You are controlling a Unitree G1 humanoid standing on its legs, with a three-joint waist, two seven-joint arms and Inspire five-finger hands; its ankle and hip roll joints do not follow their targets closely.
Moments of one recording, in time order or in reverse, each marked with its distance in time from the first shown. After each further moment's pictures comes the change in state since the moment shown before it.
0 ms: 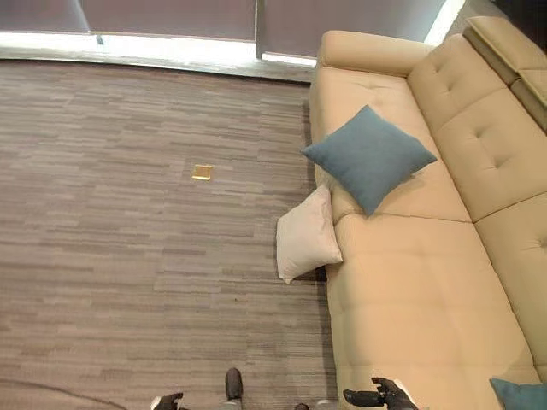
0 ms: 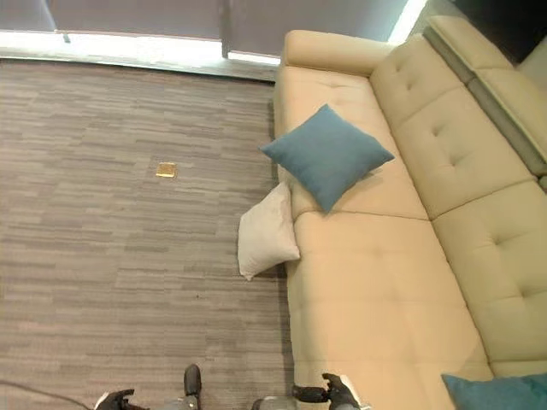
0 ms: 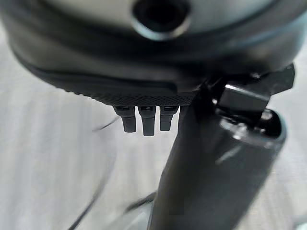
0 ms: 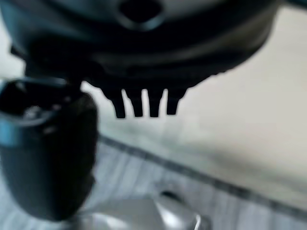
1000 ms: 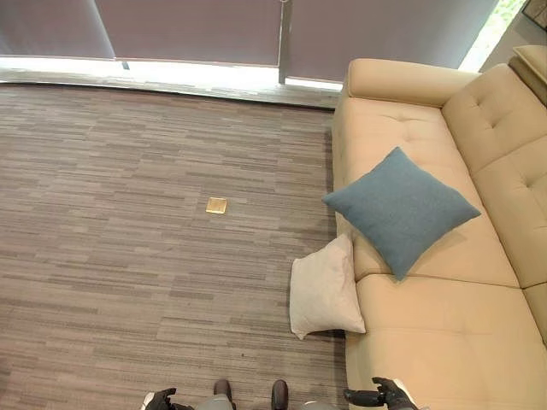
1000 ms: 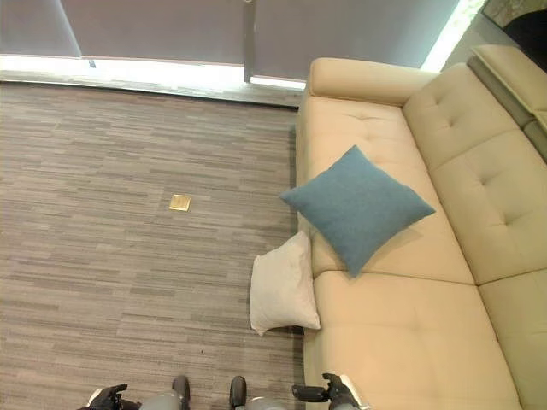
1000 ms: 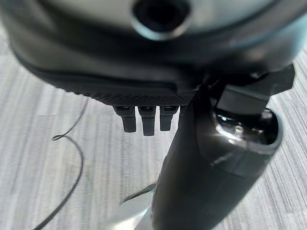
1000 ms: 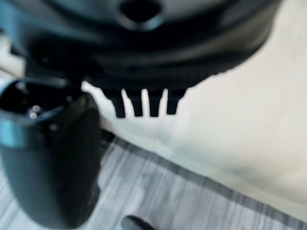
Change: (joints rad) left arm 0.014 -0.011 0.039 0.020 -0.011 0.011 -0.001; right arm -0.028 -0.016 -0.027 0.067 -0.016 0.016 -0.002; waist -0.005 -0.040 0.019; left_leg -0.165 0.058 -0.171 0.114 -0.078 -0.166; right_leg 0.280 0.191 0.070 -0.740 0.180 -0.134
